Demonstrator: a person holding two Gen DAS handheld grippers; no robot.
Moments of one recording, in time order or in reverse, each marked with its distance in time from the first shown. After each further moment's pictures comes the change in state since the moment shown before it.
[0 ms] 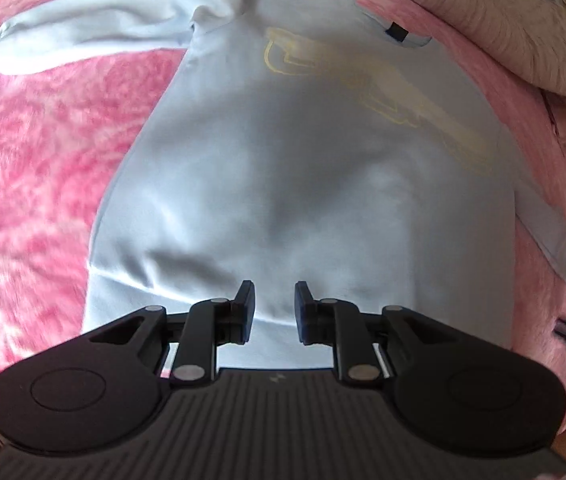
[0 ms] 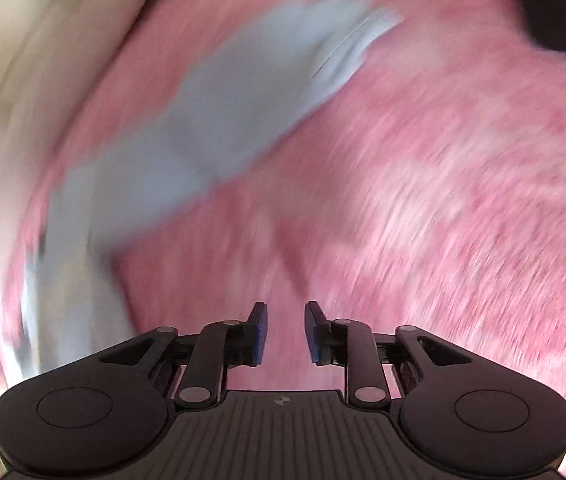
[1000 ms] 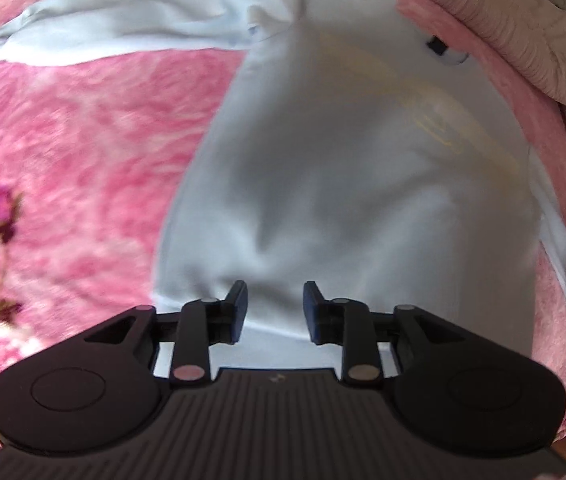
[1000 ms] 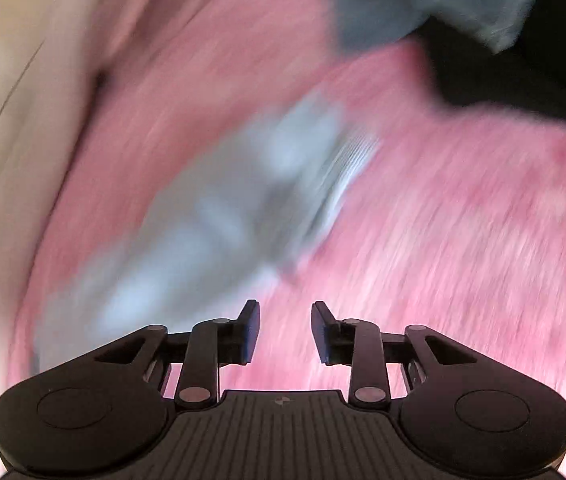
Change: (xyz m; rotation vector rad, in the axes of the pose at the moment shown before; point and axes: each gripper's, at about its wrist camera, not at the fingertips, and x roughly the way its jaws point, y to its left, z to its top) left arm 0.003 0.063 0.010 -0.064 0.045 0.027; right arm -0.018 0.001 0.012 0.087 -0.082 -0.033
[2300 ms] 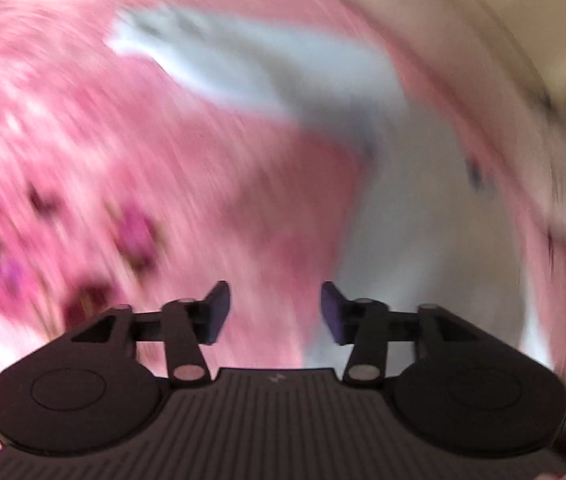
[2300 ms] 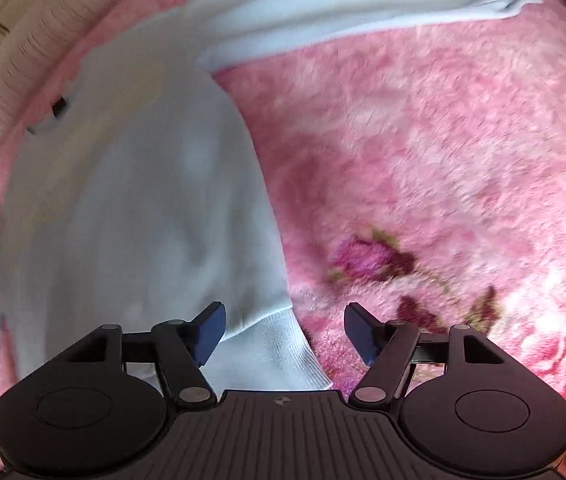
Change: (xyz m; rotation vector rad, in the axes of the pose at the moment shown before) left arm -0.040 0.159 0.022 -0.365 -0.281 -0.141; right arm 0.044 0.122 -0.199 -0.308 0.224 -0.145
